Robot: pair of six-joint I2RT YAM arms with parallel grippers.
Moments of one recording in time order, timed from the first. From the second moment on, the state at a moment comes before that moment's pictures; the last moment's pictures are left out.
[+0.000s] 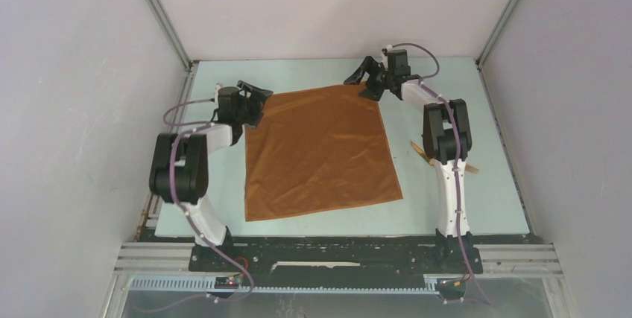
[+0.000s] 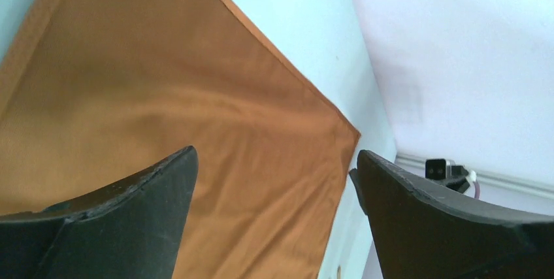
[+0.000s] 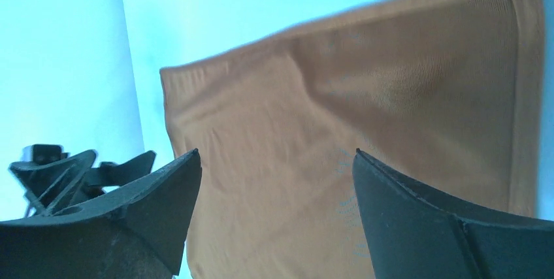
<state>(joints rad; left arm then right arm) -0.07 1.69 0.90 0.31 0.10 -1.13 0.19 2.34 1.82 -0.11 -0.54 0.75</state>
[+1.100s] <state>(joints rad) 0.09 2.36 1.69 0.16 0.15 -1.17 0.10 2.76 2.43 -0.24 -0.47 1.02</state>
